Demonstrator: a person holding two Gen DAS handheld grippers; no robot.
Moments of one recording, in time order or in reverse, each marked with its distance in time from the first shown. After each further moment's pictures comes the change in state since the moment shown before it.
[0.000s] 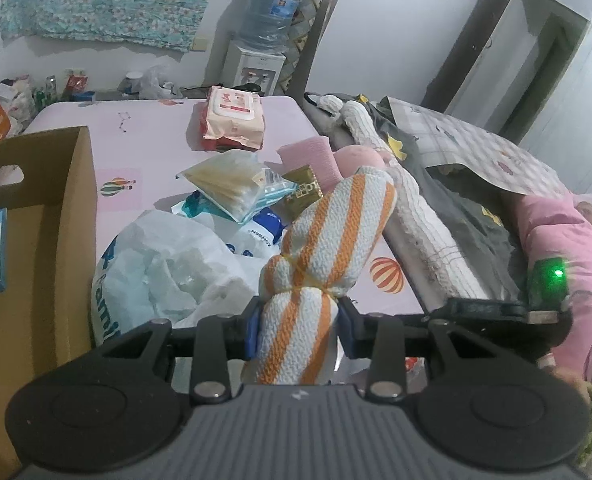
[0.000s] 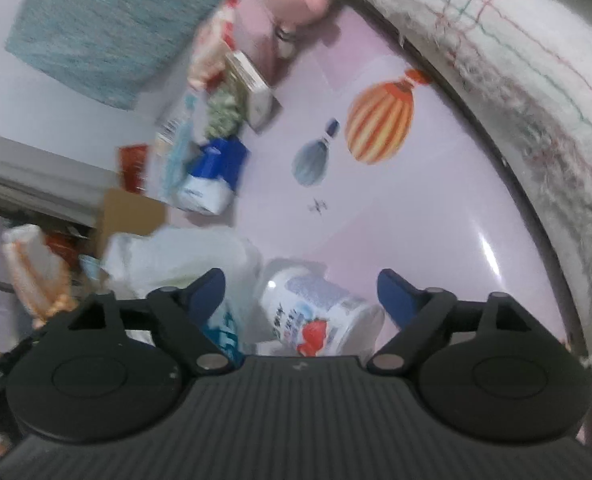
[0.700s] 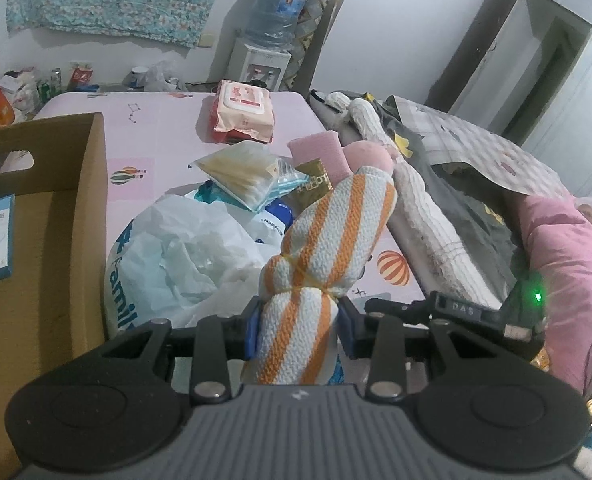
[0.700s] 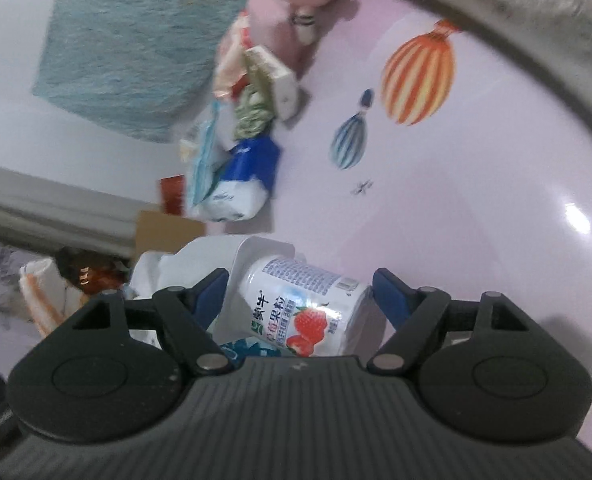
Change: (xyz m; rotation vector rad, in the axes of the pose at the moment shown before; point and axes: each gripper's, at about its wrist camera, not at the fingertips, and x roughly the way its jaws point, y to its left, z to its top) left arm -0.005 0.011 -0.009 -0.017 0.007 0.004; right arm 0.037 -0.017 -0.024 0.063 -0.101 0.249
